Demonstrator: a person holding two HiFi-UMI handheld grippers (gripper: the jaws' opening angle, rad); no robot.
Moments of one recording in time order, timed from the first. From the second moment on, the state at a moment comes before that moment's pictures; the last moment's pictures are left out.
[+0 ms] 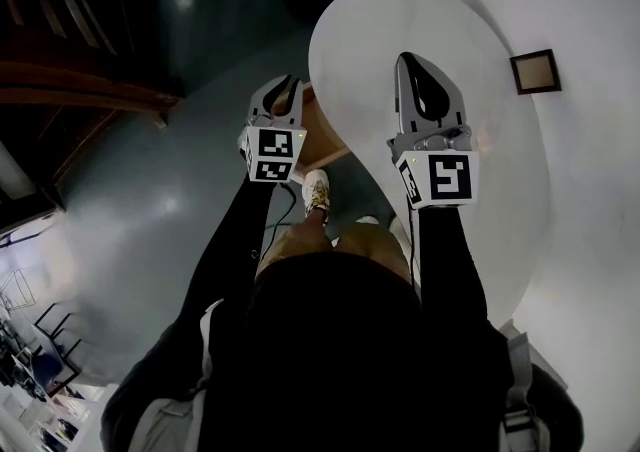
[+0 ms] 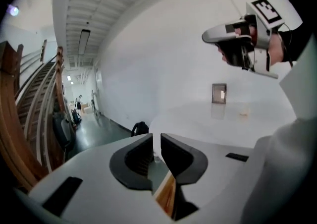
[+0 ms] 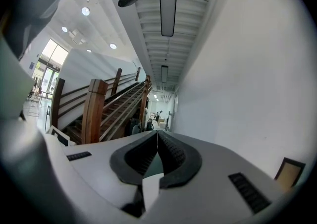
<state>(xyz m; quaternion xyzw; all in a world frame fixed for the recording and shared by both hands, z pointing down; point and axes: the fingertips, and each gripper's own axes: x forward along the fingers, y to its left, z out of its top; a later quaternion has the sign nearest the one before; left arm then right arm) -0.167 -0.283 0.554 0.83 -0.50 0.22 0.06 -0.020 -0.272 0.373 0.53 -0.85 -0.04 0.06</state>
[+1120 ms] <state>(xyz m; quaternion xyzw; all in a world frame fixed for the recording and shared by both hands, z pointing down) 0.039 -0.230 0.289 0.94 -0.32 0.01 -0.11 0.156 -0.189 0.281 0.67 -0.73 -0.11 0.03</state>
